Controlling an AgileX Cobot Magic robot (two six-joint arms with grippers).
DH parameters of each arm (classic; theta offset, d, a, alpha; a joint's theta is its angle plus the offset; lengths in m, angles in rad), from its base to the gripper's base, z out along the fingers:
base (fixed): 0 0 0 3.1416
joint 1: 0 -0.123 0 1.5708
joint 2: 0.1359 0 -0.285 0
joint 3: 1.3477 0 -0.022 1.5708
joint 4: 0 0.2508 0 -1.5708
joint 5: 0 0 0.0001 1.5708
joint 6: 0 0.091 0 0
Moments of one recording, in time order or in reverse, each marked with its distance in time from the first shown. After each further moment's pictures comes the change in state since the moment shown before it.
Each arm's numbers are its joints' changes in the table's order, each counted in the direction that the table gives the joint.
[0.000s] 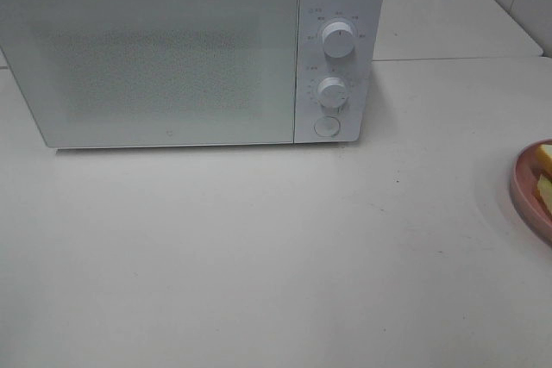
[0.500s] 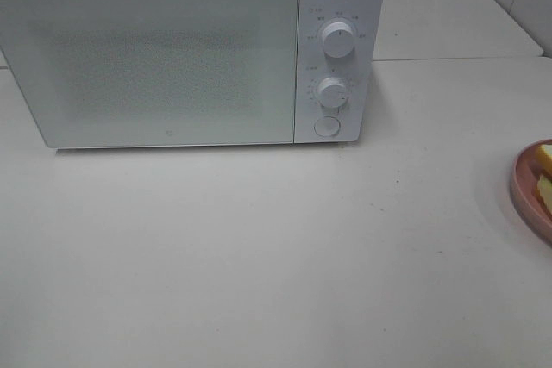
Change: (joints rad) left arm 0.000 0.000 0.000 0.000 0.000 0.000; right arm 0.000 0.000 0.000 0.000 0.000 0.000
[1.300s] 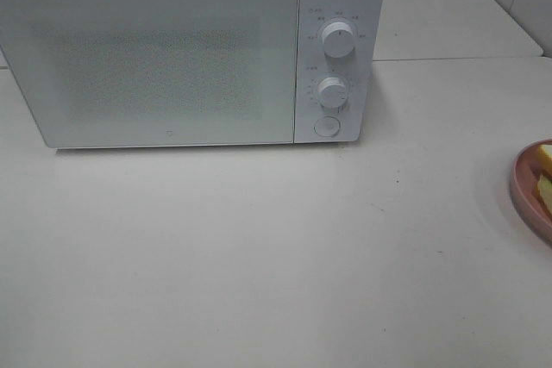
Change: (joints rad) left arm 0.000 0.000 0.000 0.000 0.000 0.000; right arm 0.000 0.107 -0.011 -0.008 -0.279 0.004
